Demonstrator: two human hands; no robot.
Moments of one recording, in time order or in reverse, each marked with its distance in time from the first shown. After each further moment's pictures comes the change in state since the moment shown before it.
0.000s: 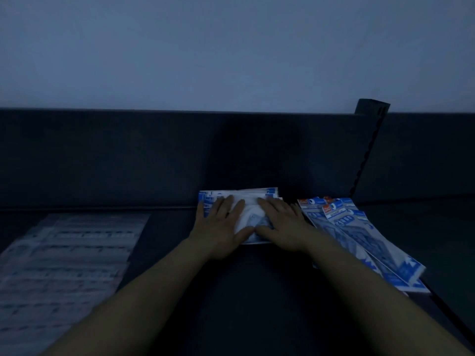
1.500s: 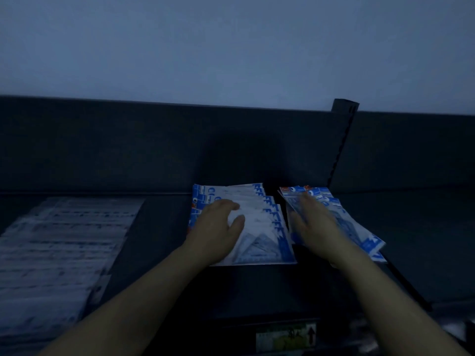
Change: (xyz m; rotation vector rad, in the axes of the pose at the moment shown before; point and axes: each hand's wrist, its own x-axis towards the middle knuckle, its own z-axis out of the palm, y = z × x) left_hand -0.077 0.047 -0.018 -0.558 0.325 0.032; right_hand -0.110 0.013 -0.017 0.184 0.390 0.228
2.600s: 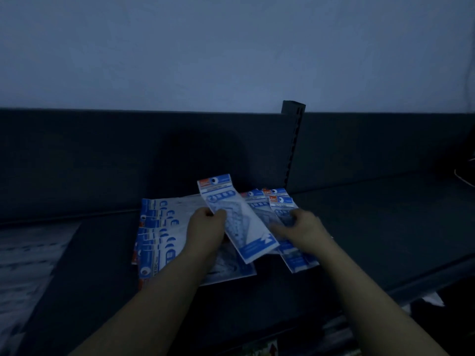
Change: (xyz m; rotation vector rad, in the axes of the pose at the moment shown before) left_hand 0.045 0.062 0.046 -0.917 0.037 -0.530; right_hand 0.010 0.060 -0.015 0.092 -0.001 0.401
